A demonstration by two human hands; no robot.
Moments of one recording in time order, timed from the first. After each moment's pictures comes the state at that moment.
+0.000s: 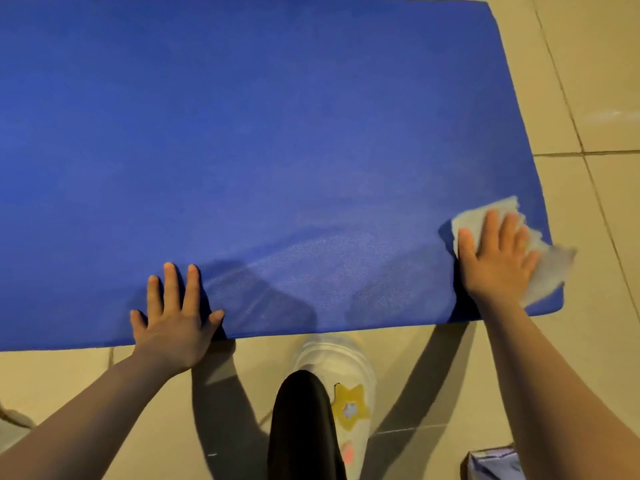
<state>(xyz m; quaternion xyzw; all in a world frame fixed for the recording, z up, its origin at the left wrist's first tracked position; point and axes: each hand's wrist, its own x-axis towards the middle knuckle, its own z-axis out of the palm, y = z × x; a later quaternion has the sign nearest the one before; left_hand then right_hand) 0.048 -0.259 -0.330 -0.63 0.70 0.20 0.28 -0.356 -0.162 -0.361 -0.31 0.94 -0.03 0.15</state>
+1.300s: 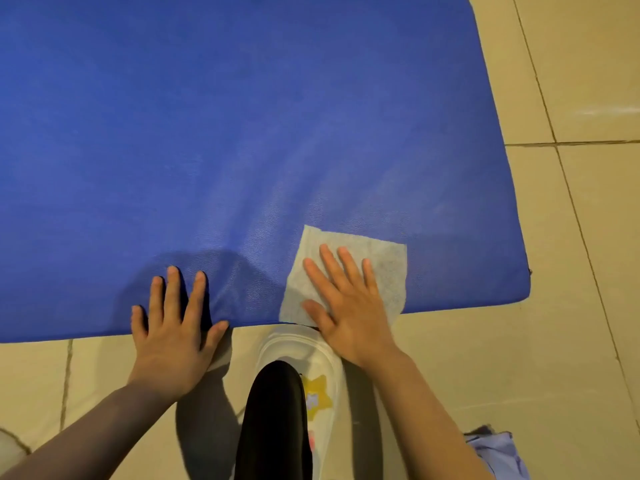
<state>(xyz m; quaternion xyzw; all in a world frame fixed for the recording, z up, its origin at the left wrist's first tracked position) 0.025 -0.207 -0.346 -0.58 0.78 0.19 0.14 -0.229 -0.136 -0.371 -0.67 0.72 -0.07 0.16</state>
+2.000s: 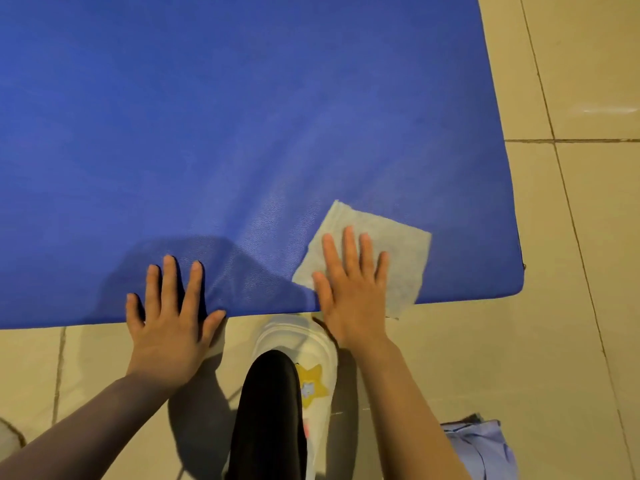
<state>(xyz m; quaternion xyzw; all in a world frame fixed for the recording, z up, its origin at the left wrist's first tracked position) 0.031 -0.201 -0.363 -0.58 0.80 0.15 0.08 -0.216 -0.147 -0.370 -0.57 0.81 -0.08 0.13</state>
